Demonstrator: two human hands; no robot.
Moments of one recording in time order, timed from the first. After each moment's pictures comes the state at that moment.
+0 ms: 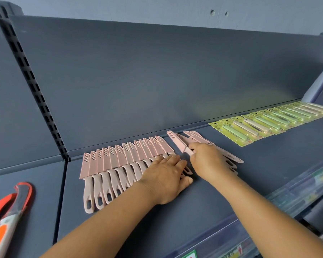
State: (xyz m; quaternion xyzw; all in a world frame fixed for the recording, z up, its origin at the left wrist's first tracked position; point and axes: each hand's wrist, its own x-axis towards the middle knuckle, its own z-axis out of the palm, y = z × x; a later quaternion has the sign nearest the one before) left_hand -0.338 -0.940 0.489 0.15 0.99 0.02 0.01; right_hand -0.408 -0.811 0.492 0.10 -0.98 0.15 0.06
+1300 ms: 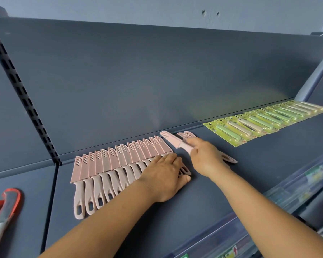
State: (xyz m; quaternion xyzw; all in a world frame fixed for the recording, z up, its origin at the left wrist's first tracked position) left_hand -0.353 -0.930 0.486 0.15 0.99 0.02 0.00; right_hand -0.416 -0.799 0.498 0.08 -0.95 0.30 0.03
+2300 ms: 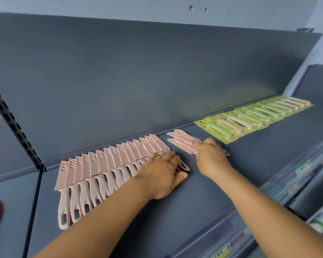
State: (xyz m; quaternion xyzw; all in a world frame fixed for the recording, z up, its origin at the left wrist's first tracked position) left_hand -0.369 -0.920 0.488 0.17 0.99 0.02 0.02; right_hand -0.426 -0.766 0.489 0.07 -0.99 0.08 0.05
